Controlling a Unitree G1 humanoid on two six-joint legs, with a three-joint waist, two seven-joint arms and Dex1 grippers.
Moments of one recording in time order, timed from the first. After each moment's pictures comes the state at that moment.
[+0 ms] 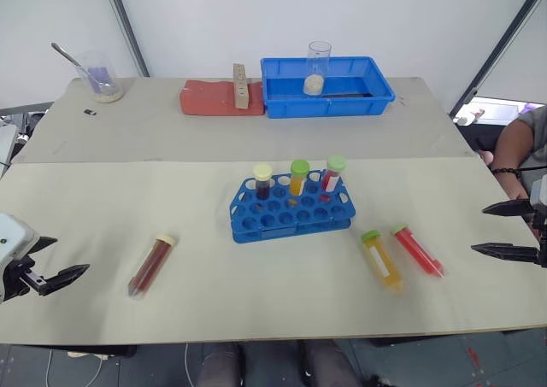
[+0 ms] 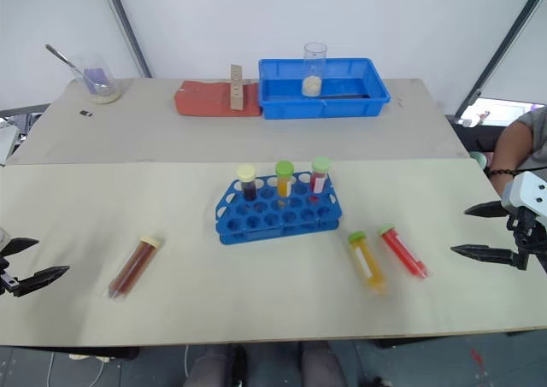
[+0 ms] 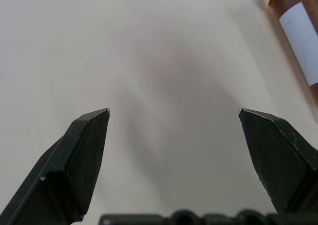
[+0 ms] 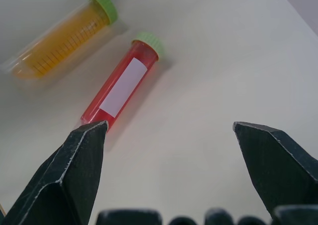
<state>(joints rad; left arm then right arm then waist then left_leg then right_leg) 0.29 1.02 0.69 -0.05 -0.27 0.43 -1.09 -0.22 -1.23 -0.28 0.39 0.28 0.05 1.46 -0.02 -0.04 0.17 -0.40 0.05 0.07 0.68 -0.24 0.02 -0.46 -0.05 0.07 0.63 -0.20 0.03</state>
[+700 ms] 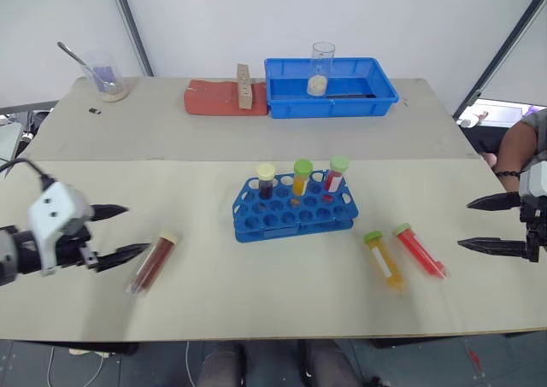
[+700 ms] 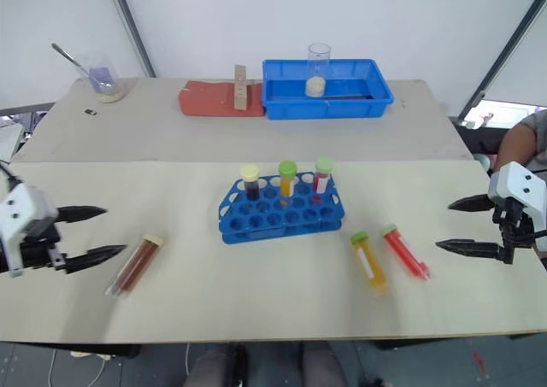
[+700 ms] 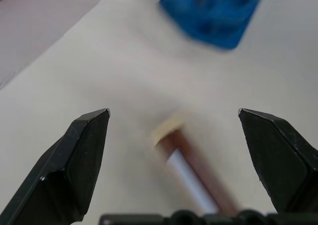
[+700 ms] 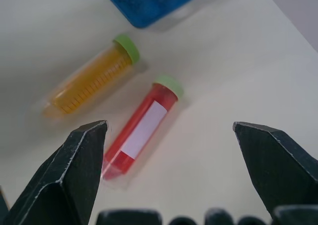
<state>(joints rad) 0.08 1.01 0.46 -0.43 -0.49 0.54 -1.12 -0.20 -1.23 -0.29 0.17 0.37 0.26 1.45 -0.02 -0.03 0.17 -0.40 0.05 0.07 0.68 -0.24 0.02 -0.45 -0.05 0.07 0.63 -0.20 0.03</state>
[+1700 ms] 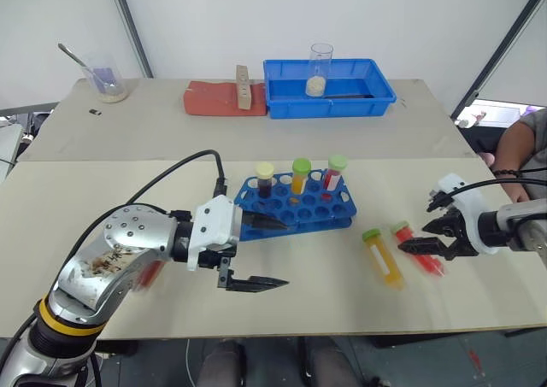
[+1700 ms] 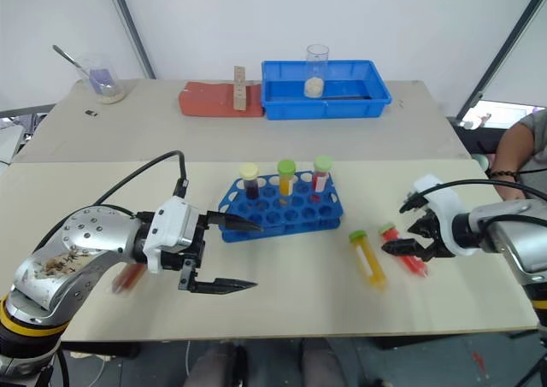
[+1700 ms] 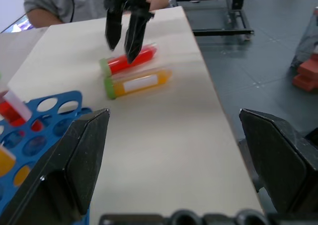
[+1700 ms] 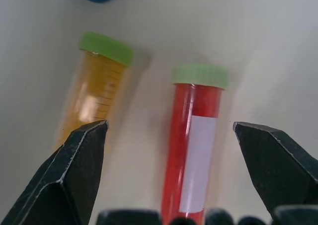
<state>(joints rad) -0.37 0.76 -0.14 -0.59 -0.57 0.52 -1.10 -0.46 -1.11 0.13 -0.09 0.40 1.16 0.92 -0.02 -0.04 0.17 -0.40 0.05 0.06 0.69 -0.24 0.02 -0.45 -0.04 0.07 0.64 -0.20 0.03</state>
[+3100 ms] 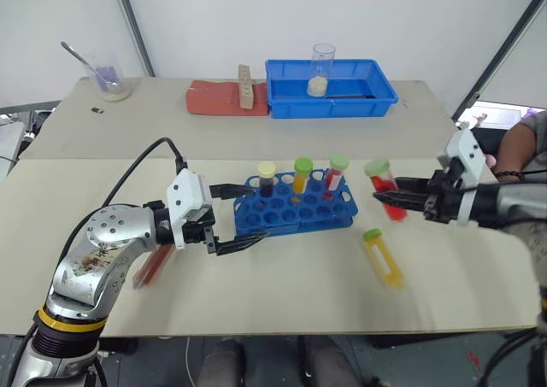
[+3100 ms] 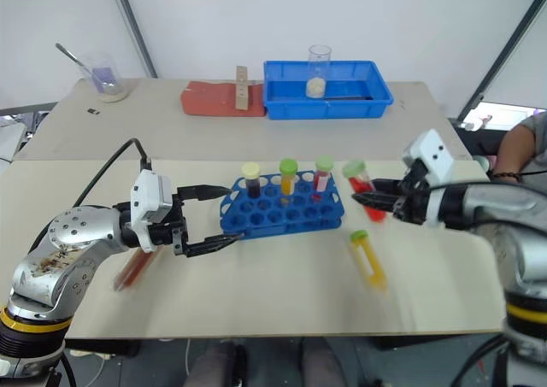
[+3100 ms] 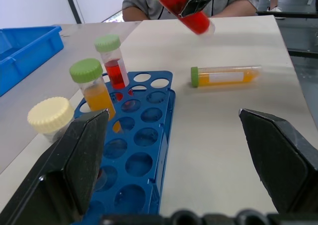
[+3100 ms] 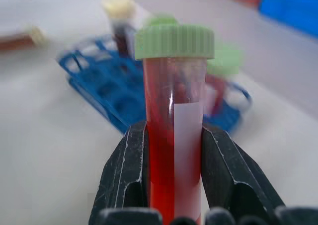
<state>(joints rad) -0.30 0.70 0.03 -0.44 -0.55 0.45 -1.01 -0.32 -0.74 -0.25 -0.41 0.49 0.79 0.92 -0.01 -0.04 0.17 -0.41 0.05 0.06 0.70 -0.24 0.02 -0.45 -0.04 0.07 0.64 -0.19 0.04</state>
